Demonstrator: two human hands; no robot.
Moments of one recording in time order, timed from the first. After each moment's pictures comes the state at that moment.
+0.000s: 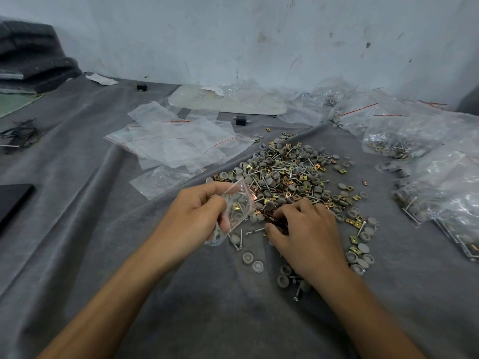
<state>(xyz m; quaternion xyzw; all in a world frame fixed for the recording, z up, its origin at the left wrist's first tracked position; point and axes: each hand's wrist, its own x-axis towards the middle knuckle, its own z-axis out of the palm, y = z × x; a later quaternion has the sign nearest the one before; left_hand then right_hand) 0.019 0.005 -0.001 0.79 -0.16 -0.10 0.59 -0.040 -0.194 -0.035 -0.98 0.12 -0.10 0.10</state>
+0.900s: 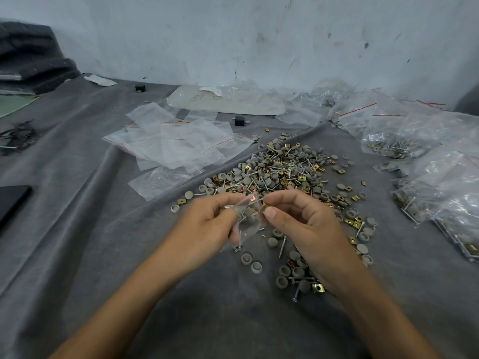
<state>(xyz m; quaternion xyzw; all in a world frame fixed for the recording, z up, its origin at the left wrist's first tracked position) 0.010 -0.009 -0.008 0.78 -0.21 -0.13 0.58 -0.055 -0.193 -0.014 -0.73 -0.02 -0.11 0.67</state>
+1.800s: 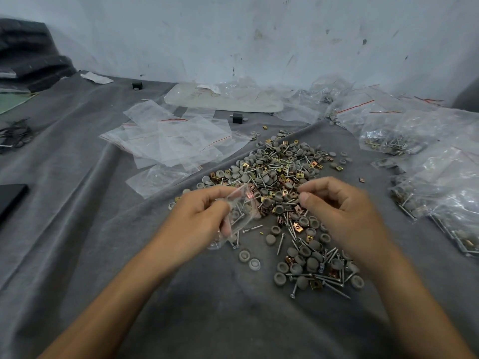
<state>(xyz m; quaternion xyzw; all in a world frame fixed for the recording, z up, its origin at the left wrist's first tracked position) 0.016 -0.003 -0.007 0.76 -0.21 -0.11 0.60 -0.058 -0.243 -0.005 -0.83 0.02 -0.19 0.53</state>
